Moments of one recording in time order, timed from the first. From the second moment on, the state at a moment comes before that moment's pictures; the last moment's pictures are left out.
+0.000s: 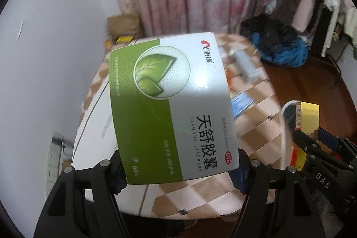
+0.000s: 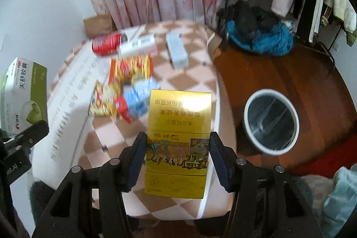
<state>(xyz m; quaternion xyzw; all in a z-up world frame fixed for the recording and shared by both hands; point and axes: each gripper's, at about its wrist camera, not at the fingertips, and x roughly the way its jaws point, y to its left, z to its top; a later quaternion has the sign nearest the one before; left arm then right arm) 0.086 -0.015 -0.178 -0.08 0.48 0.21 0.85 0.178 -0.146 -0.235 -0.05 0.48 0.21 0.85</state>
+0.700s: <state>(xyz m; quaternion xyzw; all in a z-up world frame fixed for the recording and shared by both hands) 0.342 -0.232 -0.244 -0.09 0.55 -0.07 0.83 0.358 -0.416 -0.299 0.08 0.55 0.06 0.83</state>
